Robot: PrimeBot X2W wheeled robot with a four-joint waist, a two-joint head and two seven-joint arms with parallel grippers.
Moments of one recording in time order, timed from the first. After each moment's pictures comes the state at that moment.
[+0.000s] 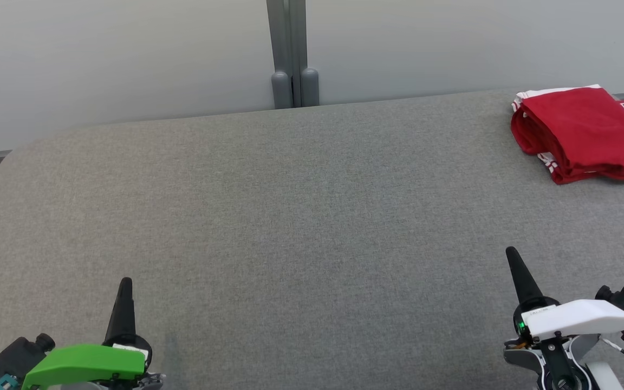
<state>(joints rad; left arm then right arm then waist) 0.02 0.08 -0.02 0.14 -1.16 -0.05 -0.05 -0.05 -0.08 0.03 0.22 1.22 0.13 -0.04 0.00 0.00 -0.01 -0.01</state>
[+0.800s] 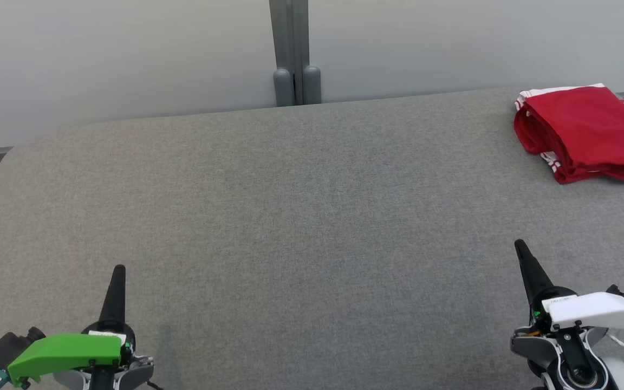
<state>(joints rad) -0.03 0.08 0.02 0.19 -1.39 -0.09 0.01 -0.07 -0.08 -0.02 0.23 1.42 0.13 0.02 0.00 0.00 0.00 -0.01</state>
